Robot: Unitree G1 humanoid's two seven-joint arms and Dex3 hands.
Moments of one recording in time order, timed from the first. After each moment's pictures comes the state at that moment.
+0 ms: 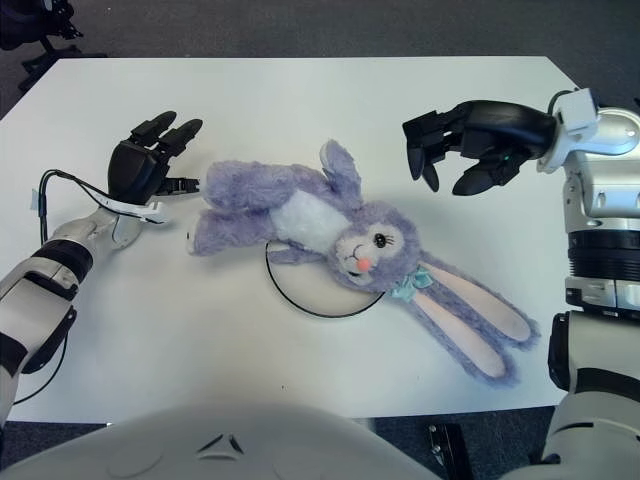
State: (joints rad) left arm -0.70 0.51 -0.54 1.11 0.86 -0.67 1.10; right arm -0.66 -0.85 -0.13 0.38 0.35 -0.01 1.19
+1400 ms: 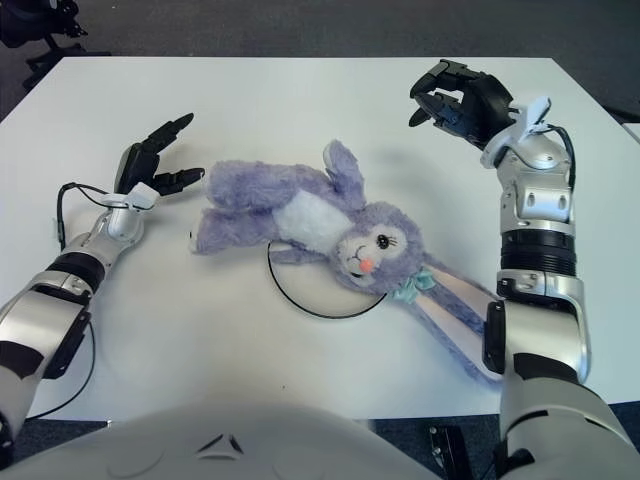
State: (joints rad) left arm -0.58 0.31 -0.07 0.96 -0.01 -0.84 0.16; right arm -0.64 -0.41 -0.18 0.61 0.13 -0.25 0.31
